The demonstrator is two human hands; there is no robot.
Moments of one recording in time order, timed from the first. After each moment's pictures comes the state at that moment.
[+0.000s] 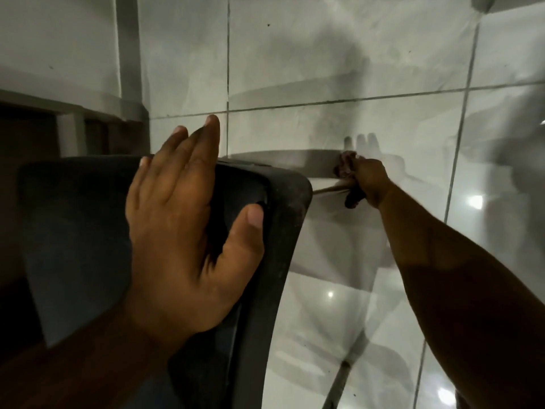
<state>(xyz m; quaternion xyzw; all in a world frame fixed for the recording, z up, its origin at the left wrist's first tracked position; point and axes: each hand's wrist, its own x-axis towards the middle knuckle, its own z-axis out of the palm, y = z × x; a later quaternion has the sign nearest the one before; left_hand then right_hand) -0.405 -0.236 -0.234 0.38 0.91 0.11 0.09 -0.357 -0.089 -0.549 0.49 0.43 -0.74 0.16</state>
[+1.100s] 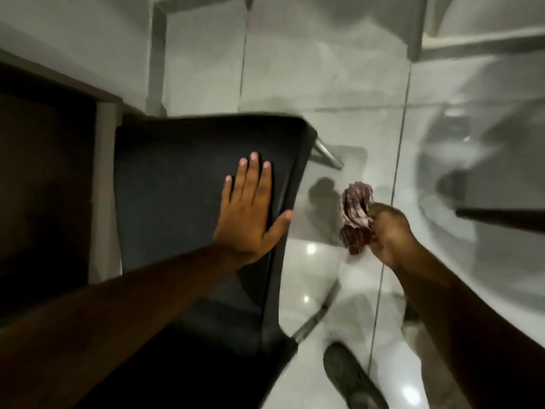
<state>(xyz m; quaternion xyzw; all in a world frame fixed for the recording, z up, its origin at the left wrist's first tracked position) -0.330 -0.330 -0.199 0.41 0.90 -0.04 0.18 -0.185 -0.156 -0.301 0.59 0.23 -0.77 0.05</state>
